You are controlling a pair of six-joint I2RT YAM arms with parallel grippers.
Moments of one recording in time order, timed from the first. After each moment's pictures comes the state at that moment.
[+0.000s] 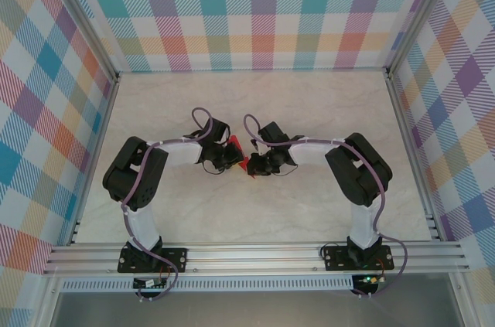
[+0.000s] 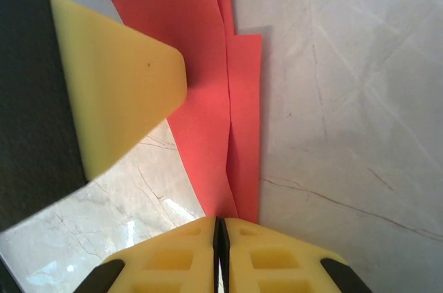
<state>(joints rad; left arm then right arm) -0.48 1.85 0.99 -0.16 0.39 -0.87 0.68 1.92 1.07 -0.25 -0.47 0.55</state>
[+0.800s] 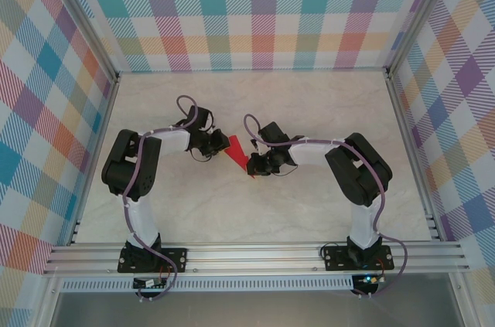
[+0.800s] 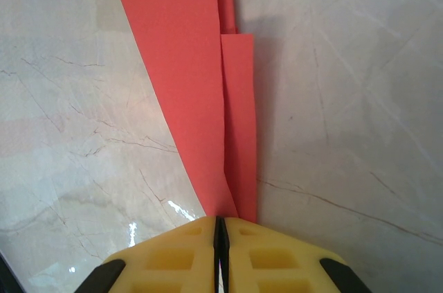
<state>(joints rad) -0.31 1.92 1.09 -0.19 0.41 -0.71 0.68 1.92 1.07 -0.25 -0.47 0.56</state>
